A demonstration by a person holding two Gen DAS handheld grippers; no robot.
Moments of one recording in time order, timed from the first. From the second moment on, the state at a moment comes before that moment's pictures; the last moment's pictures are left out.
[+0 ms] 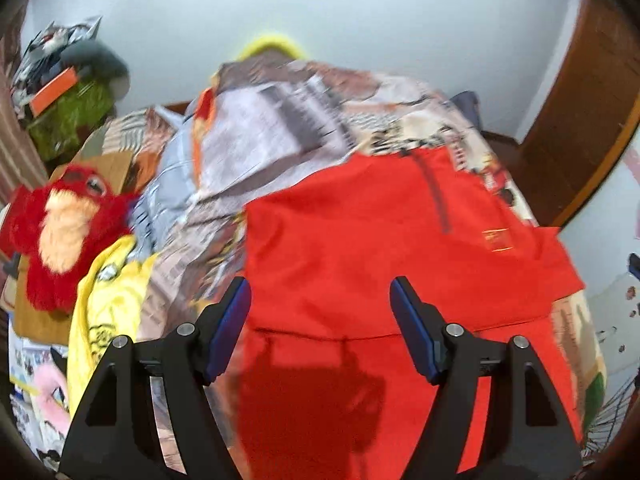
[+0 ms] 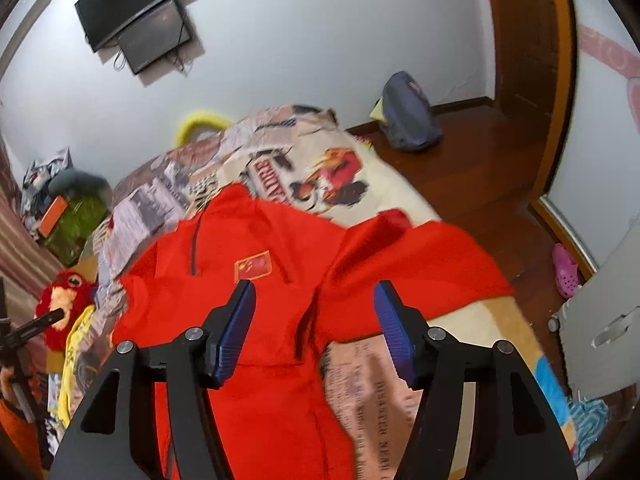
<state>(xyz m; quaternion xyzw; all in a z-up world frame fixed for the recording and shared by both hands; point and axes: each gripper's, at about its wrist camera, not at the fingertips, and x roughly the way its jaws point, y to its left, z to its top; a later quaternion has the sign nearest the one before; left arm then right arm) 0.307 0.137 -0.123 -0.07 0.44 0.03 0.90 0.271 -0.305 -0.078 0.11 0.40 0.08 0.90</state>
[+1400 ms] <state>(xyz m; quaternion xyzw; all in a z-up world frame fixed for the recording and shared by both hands) 0.387 0.029 -0.227 -0.06 0.50 -0.05 0.86 0.363 -0.425 -0.171 0.25 0.42 -0.09 0.87</state>
